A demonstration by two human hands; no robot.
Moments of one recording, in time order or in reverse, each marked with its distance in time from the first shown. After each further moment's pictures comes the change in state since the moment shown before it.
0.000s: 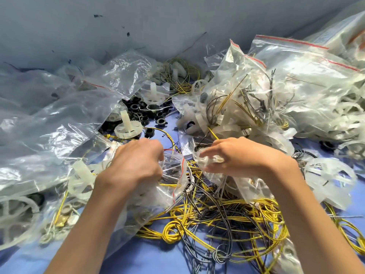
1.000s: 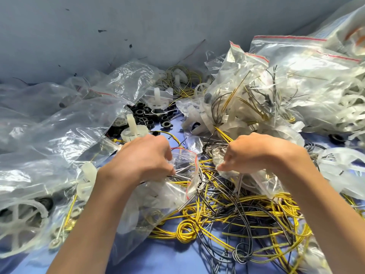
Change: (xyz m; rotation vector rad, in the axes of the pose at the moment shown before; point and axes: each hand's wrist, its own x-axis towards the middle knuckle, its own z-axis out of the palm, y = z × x) left_hand -0.004 -0.008 -0.008 -0.101 -0.050 0.077; right_hand -0.002 -0.012 0.001 -0.119 -0.119 0.256
